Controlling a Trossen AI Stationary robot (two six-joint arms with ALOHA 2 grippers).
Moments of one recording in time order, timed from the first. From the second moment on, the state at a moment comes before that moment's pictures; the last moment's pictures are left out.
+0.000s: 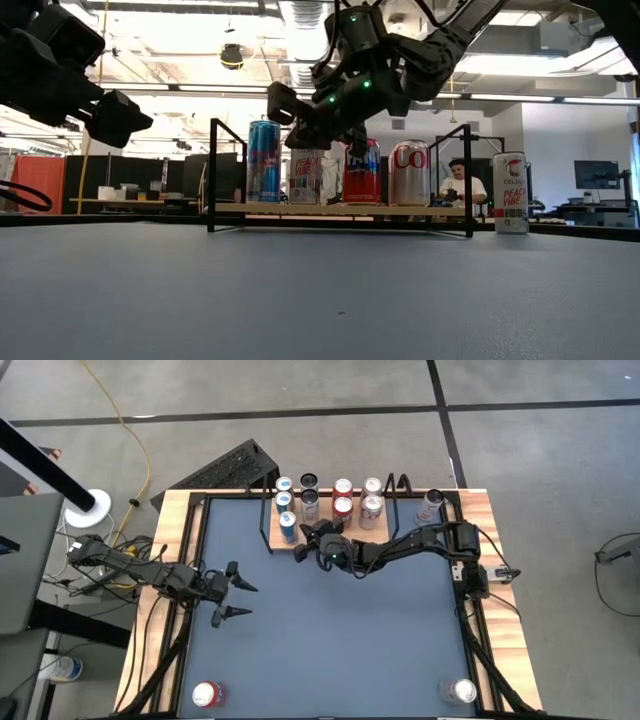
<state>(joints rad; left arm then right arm) -0.29 0.30 0.01 0.17 -0.12 -0.14 -0.10 2.01 1.19 0.58 0.68 0.38</state>
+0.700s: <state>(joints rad) -0.29 0.30 0.01 0.15 -0.11 -0.13 -0.08 2.01 1.19 0.44 0.71 0.44</state>
